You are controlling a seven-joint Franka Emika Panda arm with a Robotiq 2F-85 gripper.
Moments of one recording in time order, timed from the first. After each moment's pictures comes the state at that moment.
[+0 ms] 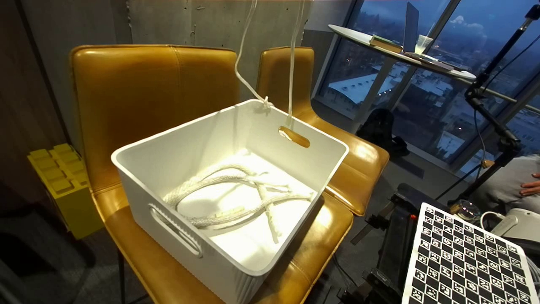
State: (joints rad) arm 0.15 0.23 0.03 -1.35 -0.11 1.92 0.27
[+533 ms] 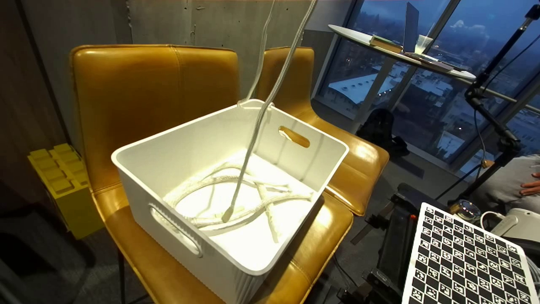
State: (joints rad) arm 0.19 0.09 0.09 -1.67 -0.11 2.00 0.29
